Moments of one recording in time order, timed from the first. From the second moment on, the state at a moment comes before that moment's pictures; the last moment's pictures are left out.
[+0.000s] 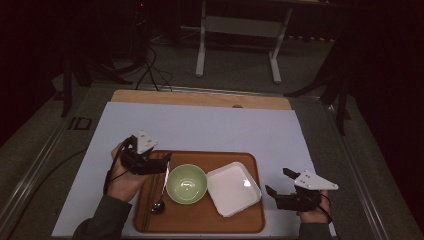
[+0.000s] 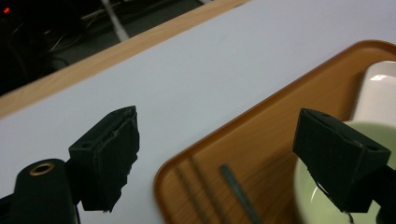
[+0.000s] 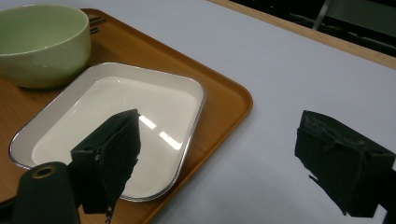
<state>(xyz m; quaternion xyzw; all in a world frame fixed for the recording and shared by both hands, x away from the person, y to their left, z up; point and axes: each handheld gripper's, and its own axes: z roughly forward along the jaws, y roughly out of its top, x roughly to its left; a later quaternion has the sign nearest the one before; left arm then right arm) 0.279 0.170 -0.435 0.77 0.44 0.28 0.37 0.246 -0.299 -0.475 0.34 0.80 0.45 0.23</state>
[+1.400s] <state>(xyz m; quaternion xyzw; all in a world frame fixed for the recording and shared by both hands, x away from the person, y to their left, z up) 0.230 0.283 -0.501 0.68 0.56 0.29 0.37 0.249 -0.310 -0.479 0.39 0.76 0.45 0.25</state>
